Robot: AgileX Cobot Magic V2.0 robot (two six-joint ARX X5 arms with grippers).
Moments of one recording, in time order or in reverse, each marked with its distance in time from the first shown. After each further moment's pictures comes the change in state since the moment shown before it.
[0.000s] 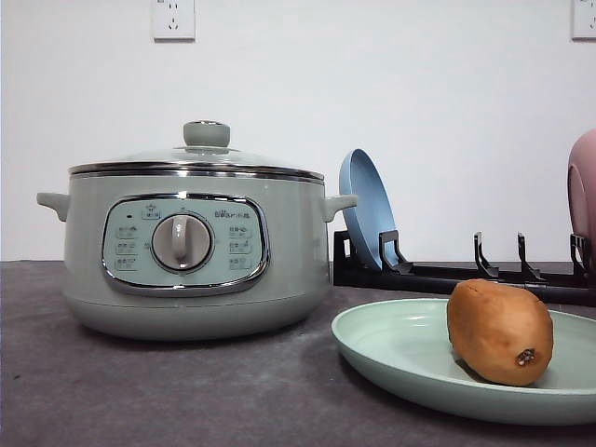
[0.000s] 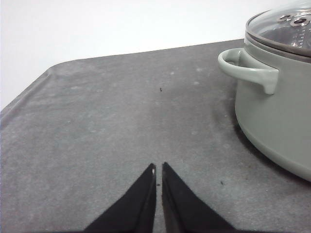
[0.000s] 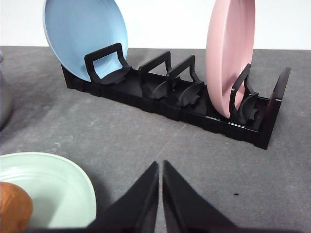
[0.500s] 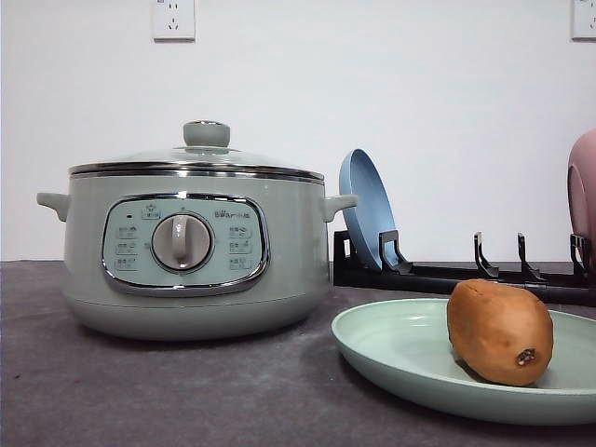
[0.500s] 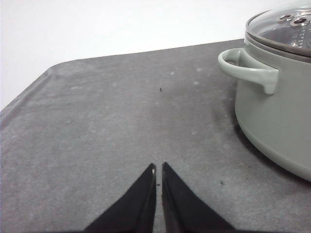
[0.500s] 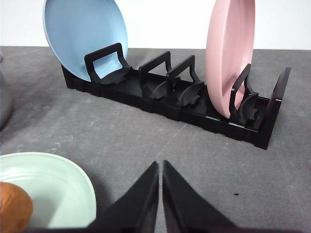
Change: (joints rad) left_arx 0.000 0.000 0.000 0.000 0.000 0.000; right_arx 0.000 0.000 0.000 0.000 0.000 0.000
